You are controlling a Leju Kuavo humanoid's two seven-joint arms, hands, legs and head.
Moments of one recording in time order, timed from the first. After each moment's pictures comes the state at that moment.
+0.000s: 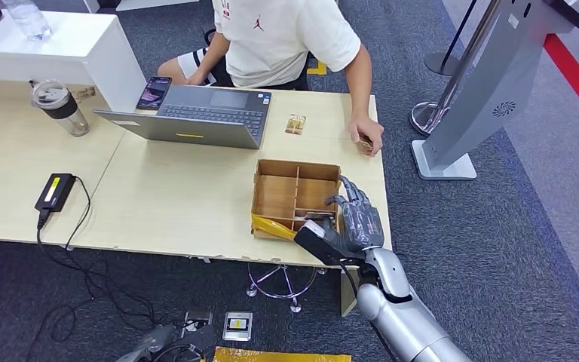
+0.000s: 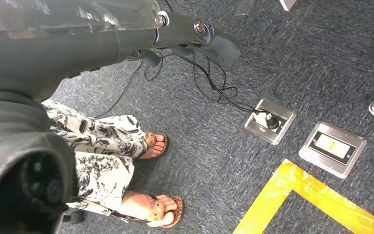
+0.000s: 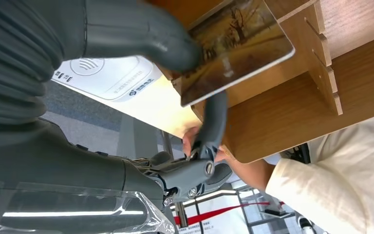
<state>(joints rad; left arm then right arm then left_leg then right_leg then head) -0.22 0.14 -0.60 -0.44 -0.66 0.19 0.18 -0.45 -0.03 0.48 -0.86 1.11 -0.44 -0.10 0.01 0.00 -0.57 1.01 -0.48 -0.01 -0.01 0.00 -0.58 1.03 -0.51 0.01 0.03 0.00</state>
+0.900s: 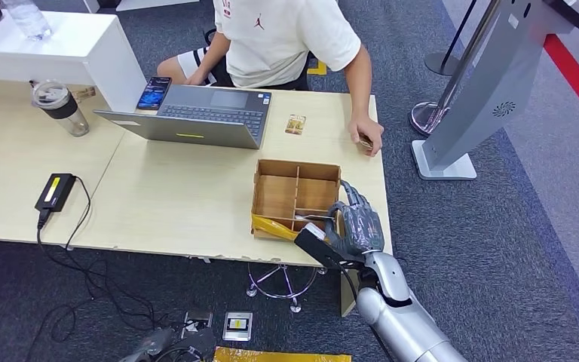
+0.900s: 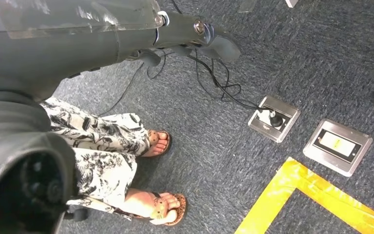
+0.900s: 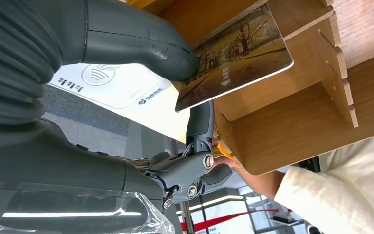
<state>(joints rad) -0.21 0.14 -0.58 -0.45 -0.69 0.18 0.19 -0.43 -0.03 0.48 -0.87 1.12 -0.42 -0.07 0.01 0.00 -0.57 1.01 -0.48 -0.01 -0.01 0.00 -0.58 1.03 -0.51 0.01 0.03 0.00</state>
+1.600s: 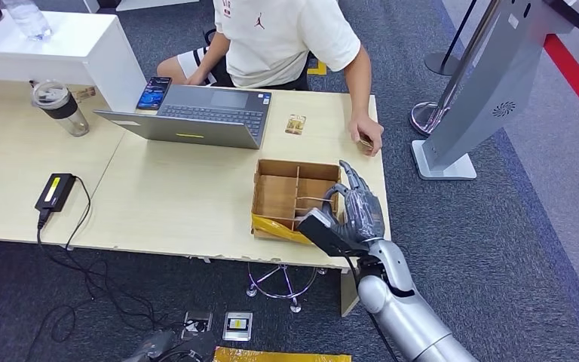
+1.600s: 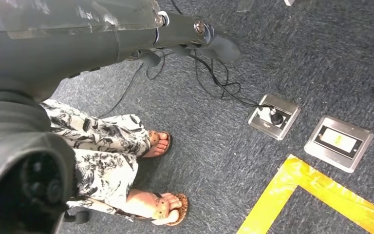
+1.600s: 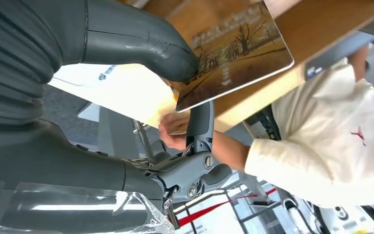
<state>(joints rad) -0.19 0.12 -0.53 -0.45 -0.75 0.17 0.17 -0.45 -0.04 0.47 -0.98 0.99 -0.44 -0.16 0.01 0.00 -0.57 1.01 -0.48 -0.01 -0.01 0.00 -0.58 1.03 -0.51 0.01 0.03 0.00</state>
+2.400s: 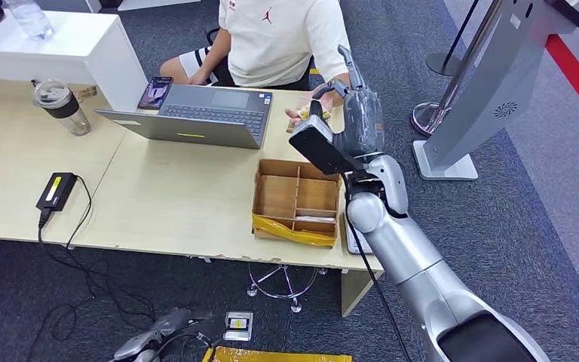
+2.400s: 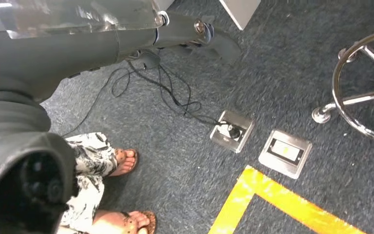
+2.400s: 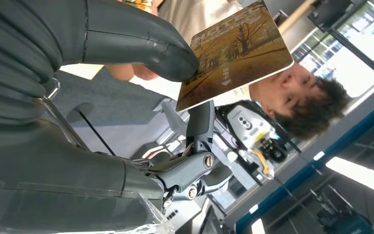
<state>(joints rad) -0.28 0.10 -0.53 -0.44 -0.77 0.10 0.07 -0.80 0.08 0.42 -0.90 0.90 -0.49 -0.30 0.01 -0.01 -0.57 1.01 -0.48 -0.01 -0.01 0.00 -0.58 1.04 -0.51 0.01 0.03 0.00</state>
